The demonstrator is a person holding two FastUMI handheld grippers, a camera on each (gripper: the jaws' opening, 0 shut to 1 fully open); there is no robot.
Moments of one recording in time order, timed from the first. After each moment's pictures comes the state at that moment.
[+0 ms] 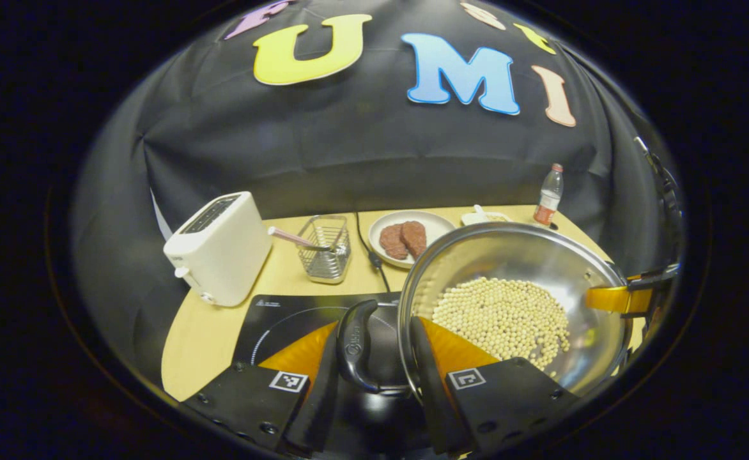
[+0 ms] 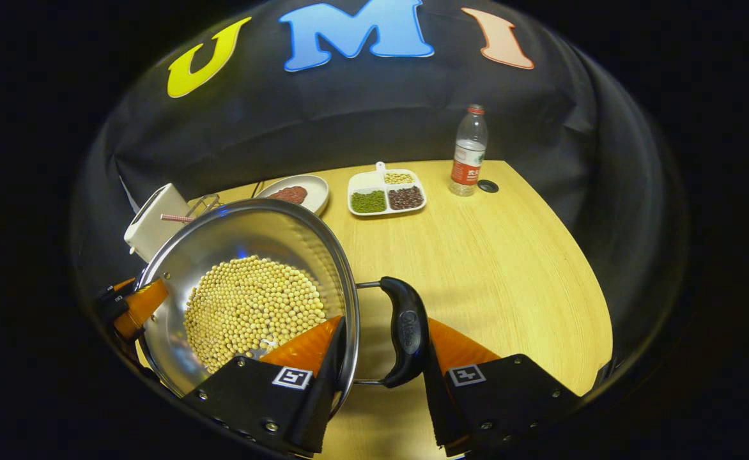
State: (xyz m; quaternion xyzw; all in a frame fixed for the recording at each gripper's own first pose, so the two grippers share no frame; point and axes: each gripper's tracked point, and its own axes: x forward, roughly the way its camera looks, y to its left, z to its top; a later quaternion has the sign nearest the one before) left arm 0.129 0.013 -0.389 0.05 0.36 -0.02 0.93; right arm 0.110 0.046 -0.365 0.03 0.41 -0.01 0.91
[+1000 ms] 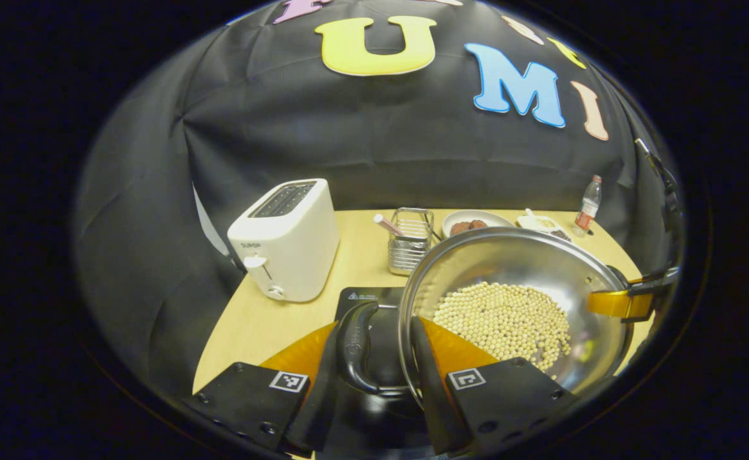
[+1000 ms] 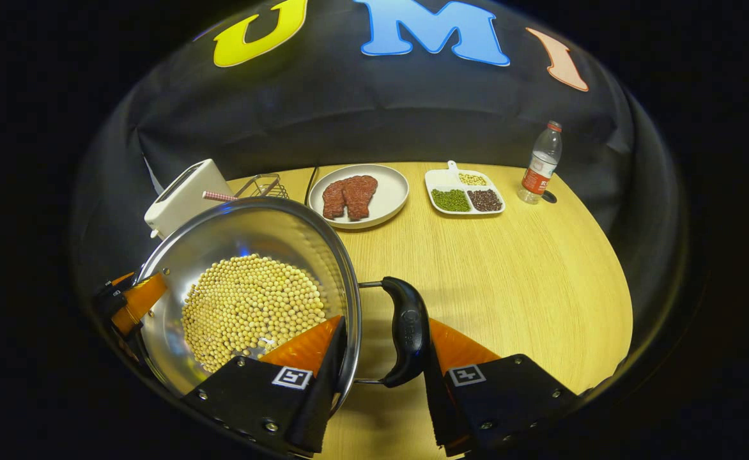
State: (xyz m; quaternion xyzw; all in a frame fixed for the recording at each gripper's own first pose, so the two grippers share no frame) left arm 0.124 0.005 -0.386 0.05 0.36 0.03 0.93; right arm 0.120 0.177 -0.375 0.01 0.42 0.03 0.91
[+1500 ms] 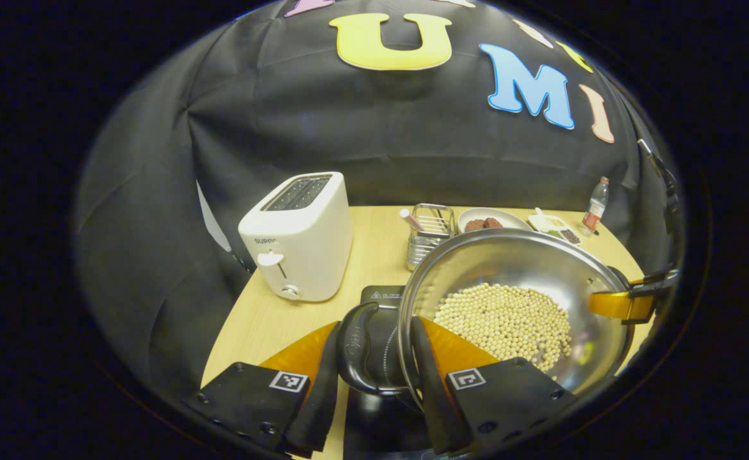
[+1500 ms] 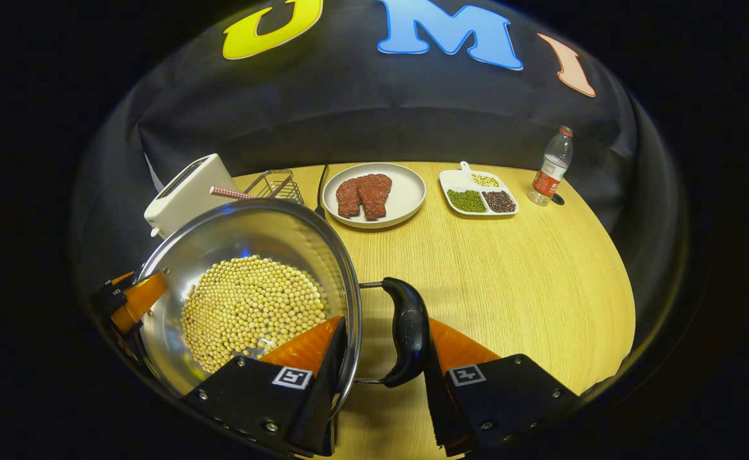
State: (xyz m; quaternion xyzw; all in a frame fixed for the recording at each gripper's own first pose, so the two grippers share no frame) left arm 0.126 0.006 -0.388 0.04 0.37 0.02 0.93; right arm 0.123 0.210 -0.379 0.00 0.42 0.03 0.91
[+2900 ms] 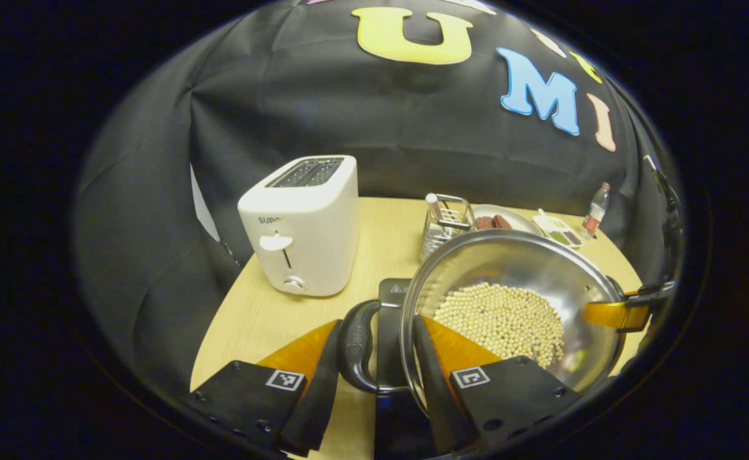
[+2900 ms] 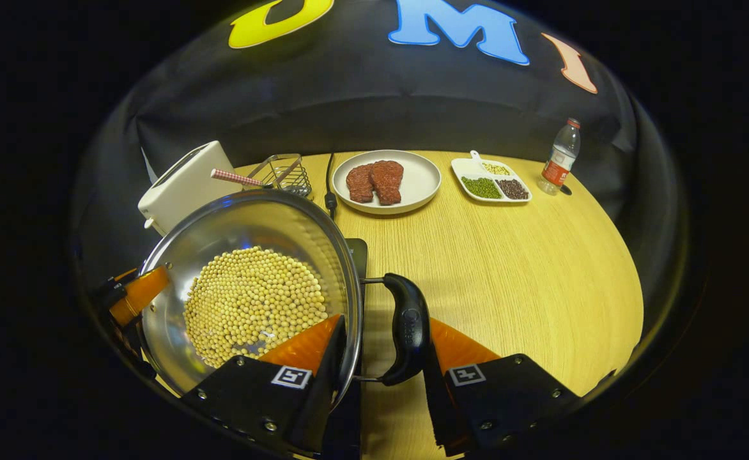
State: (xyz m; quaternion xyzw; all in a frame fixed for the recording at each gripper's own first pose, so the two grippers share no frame) left arm 0.126 0.013 -0.386 0.01 0.36 0.01 0.93; right arm 0.123 0.238 -0.404 0.02 0.43 0.02 0.90
